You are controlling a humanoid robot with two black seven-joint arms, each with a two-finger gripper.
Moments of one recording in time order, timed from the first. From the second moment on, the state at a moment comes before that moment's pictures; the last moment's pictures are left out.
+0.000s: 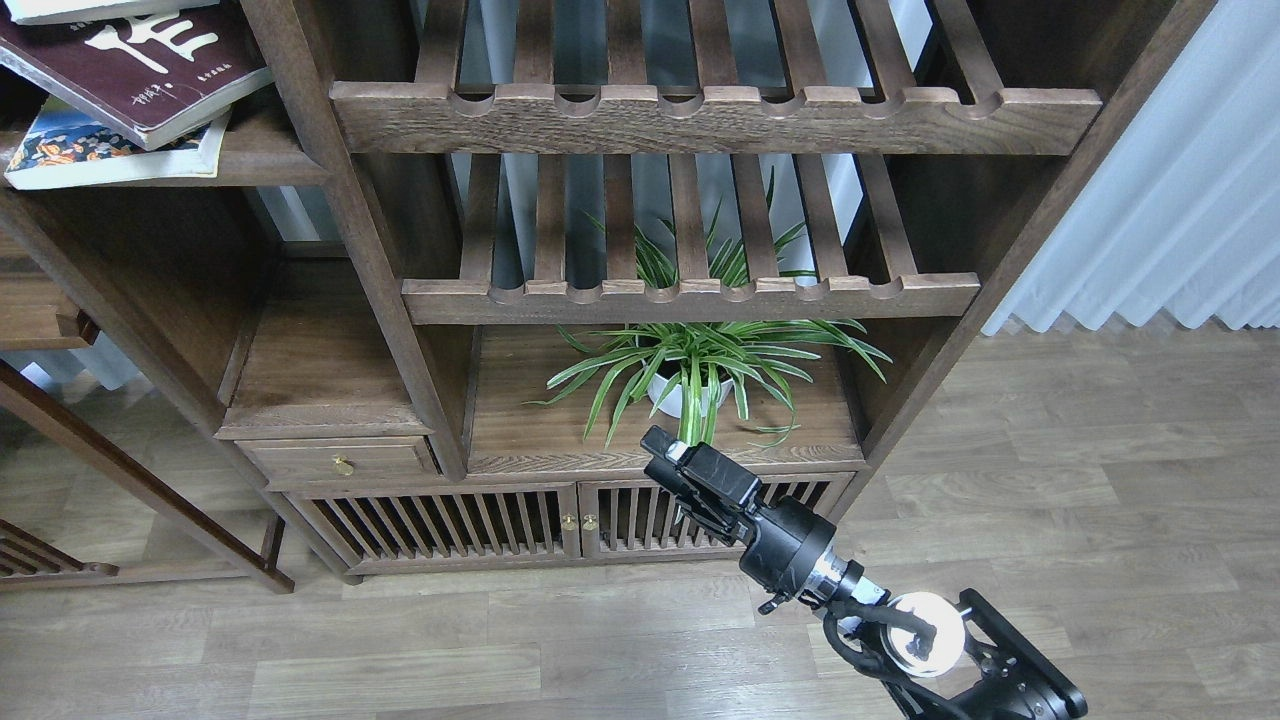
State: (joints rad) left arm -1.27 0.66 -0.75 -0.39 -0.31 -0.49 0.49; right arm 0.06 0.01 1.13 1.06 0.12 0.58 -0.48
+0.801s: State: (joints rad) left arm -1.37 0.71 -0.82 -0.60 -0.33 -0.49 0.49; right arm 0.06 0.02 1.13 1.06 0.12 0.58 -0.48
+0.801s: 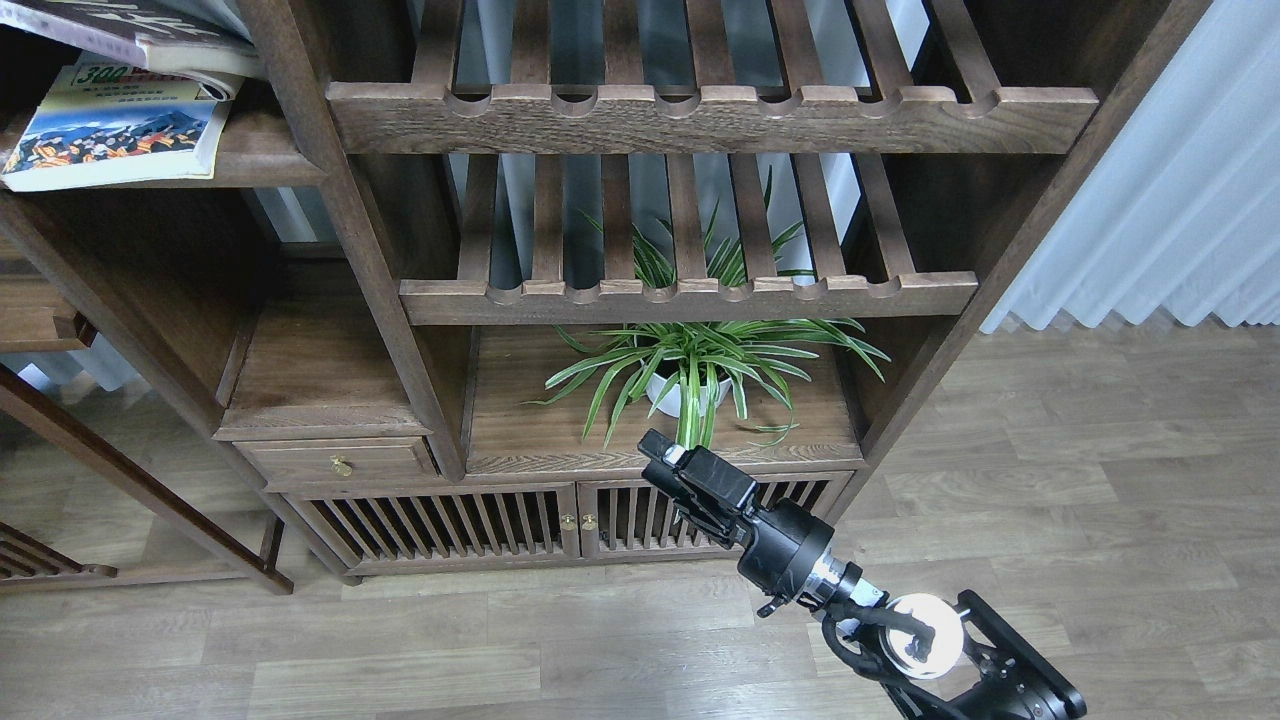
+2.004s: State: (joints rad) left arm -1.05 1.22 -0.76 -0.74 -0.33 -0.49 0.49; right arm 0.06 0.01 1.12 1.06 0.12 0.58 -0.48
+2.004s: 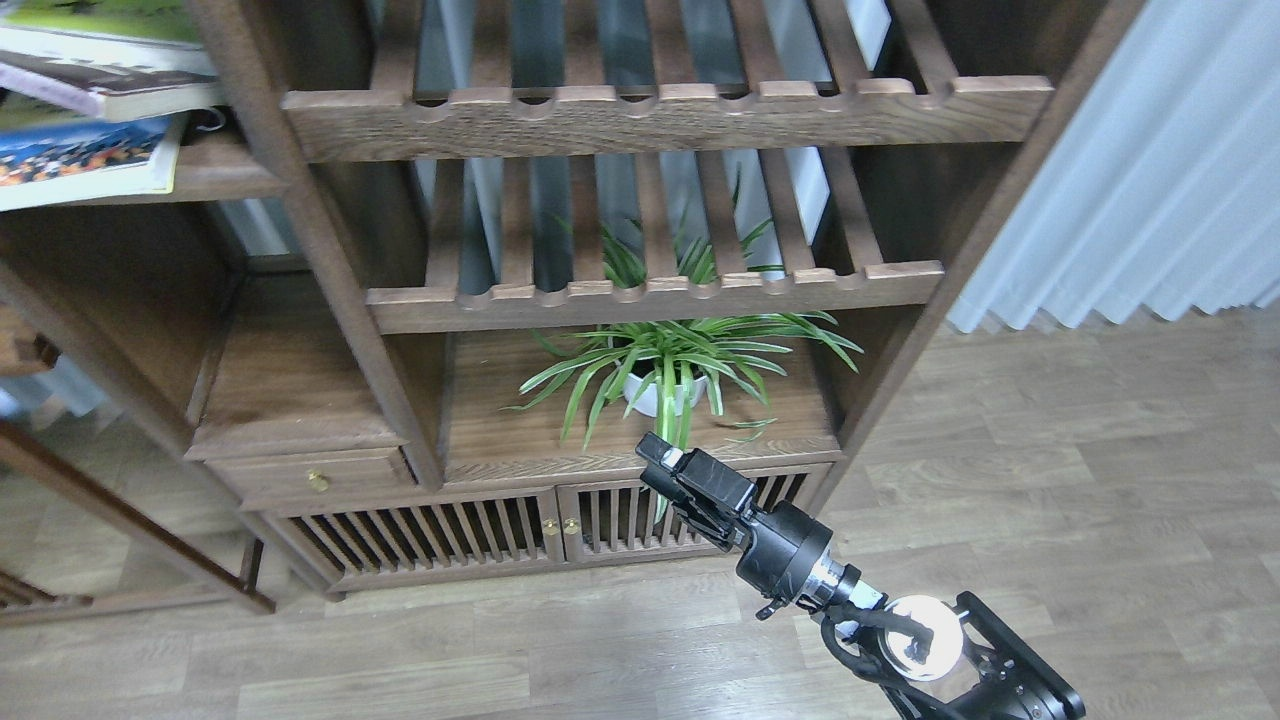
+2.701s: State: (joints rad) left arm -0.63 1.11 -0.75 -0.57 -0.34 -0.49 0.34; right arm 0.06 0.01 1.12 1.06 0.12 0.58 -0.48
